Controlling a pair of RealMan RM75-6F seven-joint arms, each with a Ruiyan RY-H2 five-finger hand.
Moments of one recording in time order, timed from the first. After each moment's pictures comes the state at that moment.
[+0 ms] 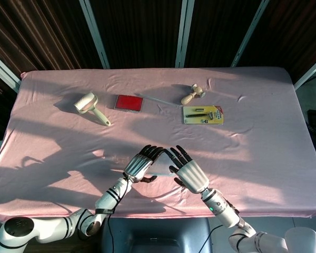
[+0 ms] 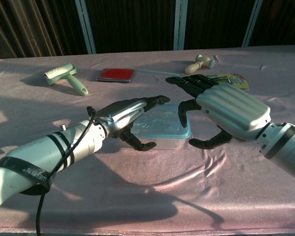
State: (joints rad) left arm -0.84 -1.89 -0.15 -1.18 1.31 0.85 0.07; right arm 0.51 -1.84 0.08 -1.05 -1.80 1.31 -0.18
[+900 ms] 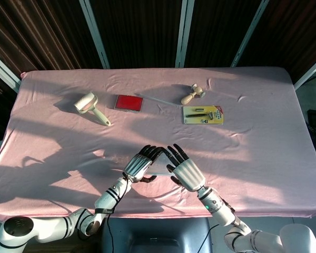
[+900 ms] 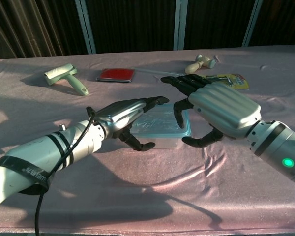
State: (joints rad) left arm -0.84 -1.89 -0.15 -1.18 1.30 0.84 0.09; right arm 0.55 -1.86 0.08 -1.06 -1.72 1.30 -0.23
